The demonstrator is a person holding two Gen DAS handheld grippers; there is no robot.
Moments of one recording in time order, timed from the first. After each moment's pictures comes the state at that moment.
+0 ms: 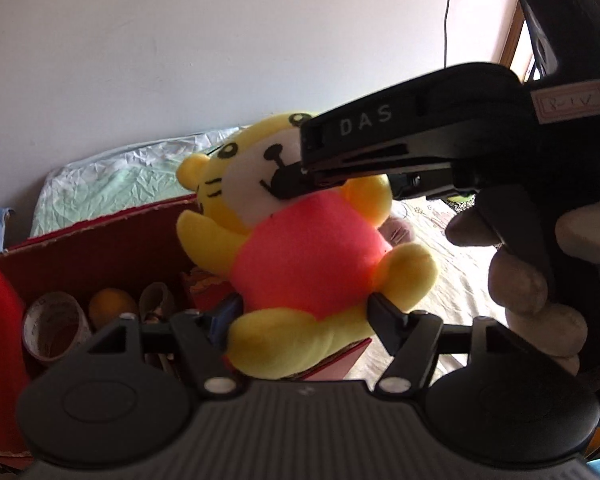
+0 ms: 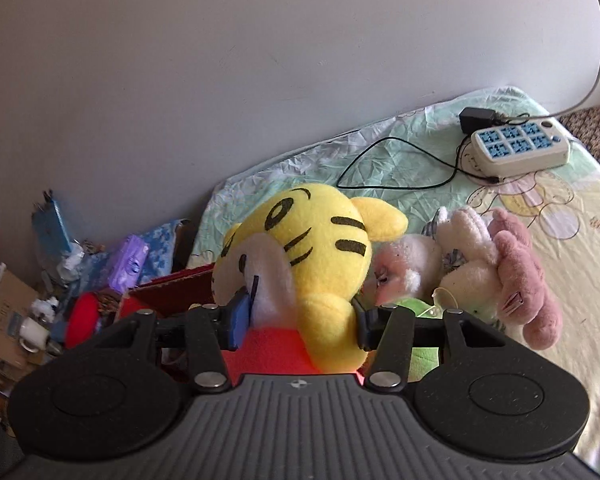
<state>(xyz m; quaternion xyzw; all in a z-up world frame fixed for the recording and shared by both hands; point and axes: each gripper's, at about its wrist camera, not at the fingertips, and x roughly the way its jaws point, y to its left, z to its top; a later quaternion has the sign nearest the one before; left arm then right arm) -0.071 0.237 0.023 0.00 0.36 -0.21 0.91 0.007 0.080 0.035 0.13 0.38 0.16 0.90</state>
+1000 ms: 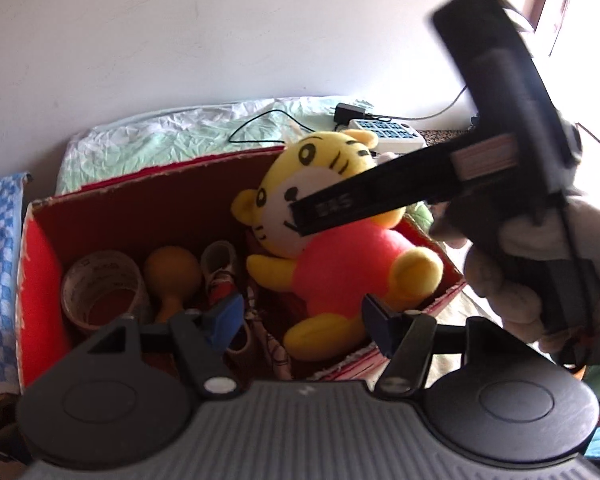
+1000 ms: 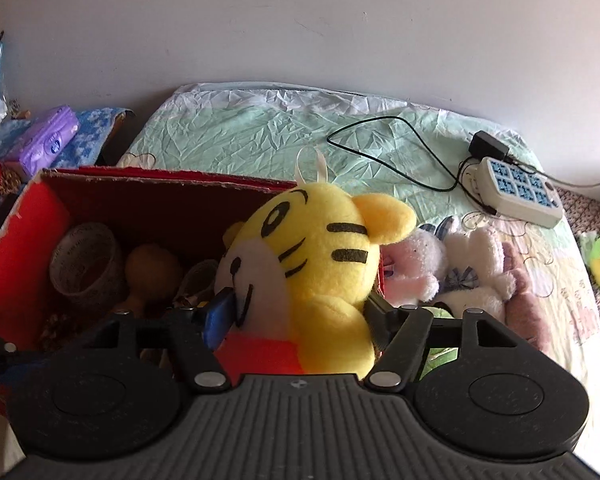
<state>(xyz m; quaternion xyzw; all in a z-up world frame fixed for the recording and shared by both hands) -0.056 0.300 -0.007 -0.03 0.40 -0.19 0.90 0.036 0.170 -0.010 -0.06 0.43 0.12 0.89</state>
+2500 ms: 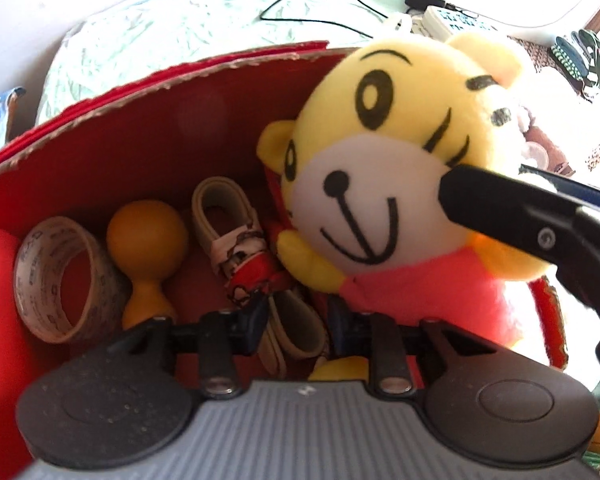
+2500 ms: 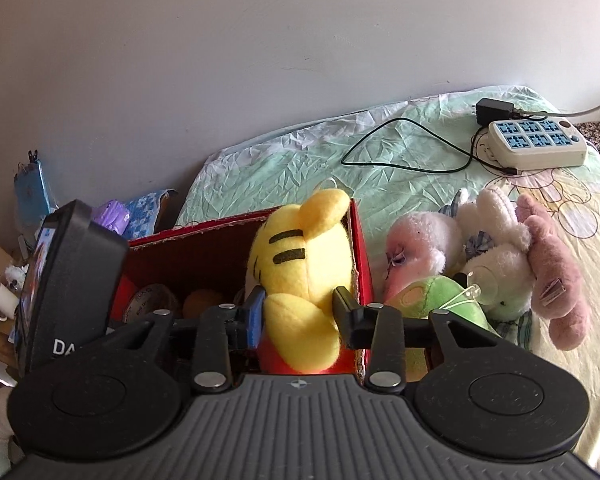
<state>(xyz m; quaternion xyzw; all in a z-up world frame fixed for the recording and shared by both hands) 0.039 0.245 -0.047 0.00 0.57 -0.11 0.81 0.015 0.103 -0.006 0.11 0.39 0.17 0.90</state>
